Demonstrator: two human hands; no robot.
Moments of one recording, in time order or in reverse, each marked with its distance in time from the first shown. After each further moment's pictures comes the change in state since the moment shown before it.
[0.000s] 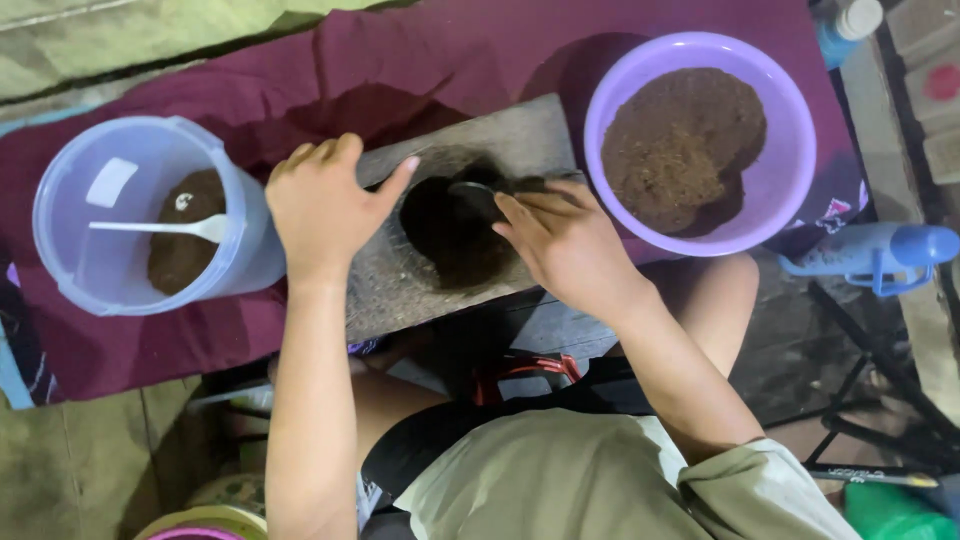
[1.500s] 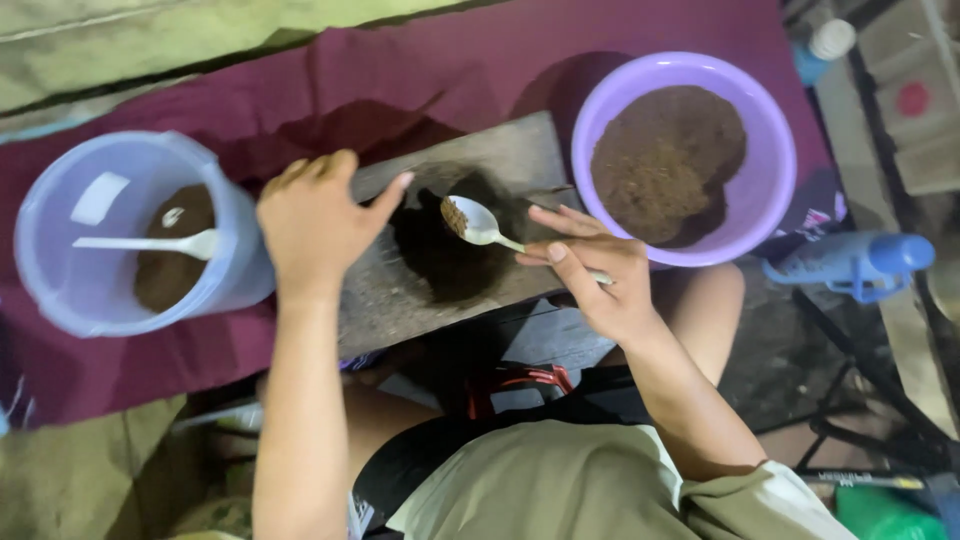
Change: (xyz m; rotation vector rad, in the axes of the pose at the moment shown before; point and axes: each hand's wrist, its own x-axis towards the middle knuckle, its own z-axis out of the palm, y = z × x) left_hand -0.001 0.002 -0.004 -0.011 -0.058 0.002; right_hand -0.025 -0.001 -0.030 0.750 0.141 0.368
